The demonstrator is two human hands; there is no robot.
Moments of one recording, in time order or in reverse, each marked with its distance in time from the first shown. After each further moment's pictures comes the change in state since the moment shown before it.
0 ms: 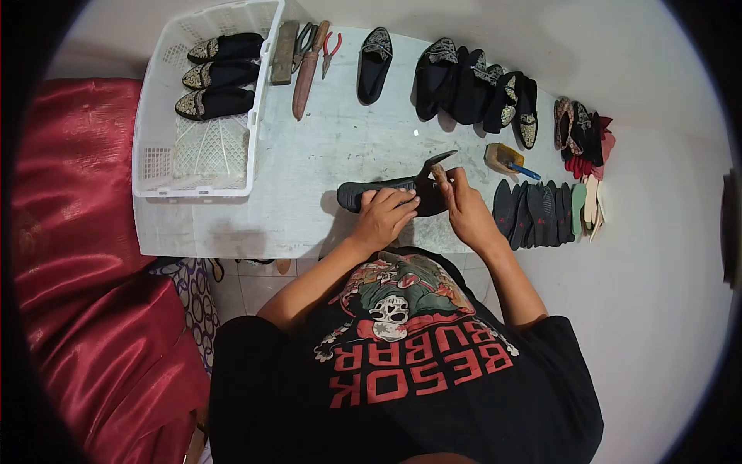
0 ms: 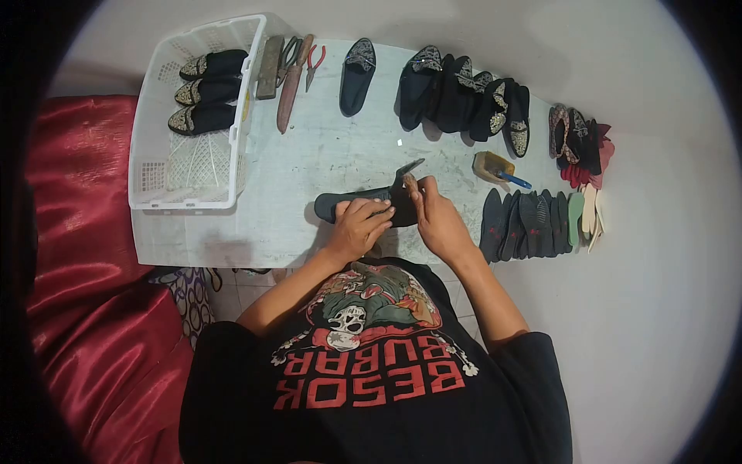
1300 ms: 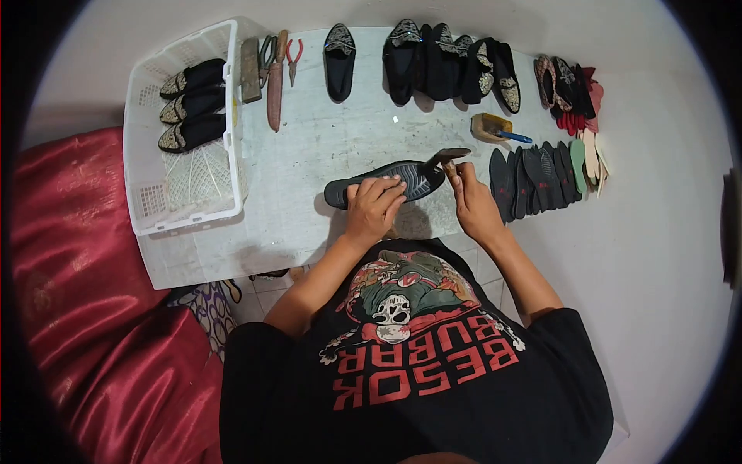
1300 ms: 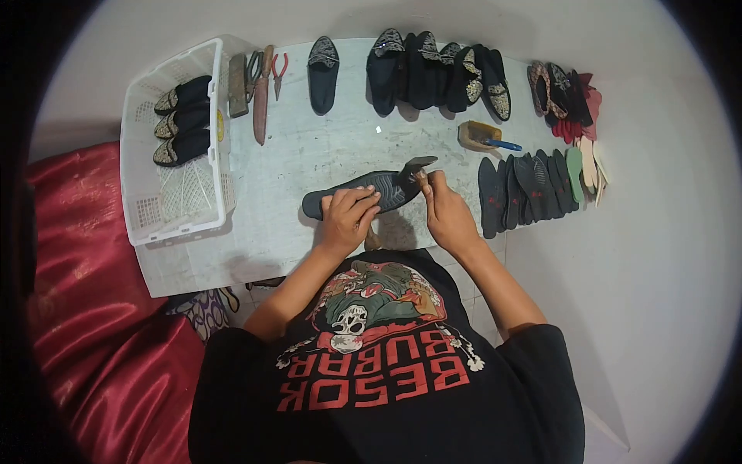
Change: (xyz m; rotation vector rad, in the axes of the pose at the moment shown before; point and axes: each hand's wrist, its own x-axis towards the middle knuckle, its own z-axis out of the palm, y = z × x) left_hand 0.003 0.001 0.001 0.043 -0.005 0.028; right_hand -0.042 0.038 0.006 0.001 0.216 0.040
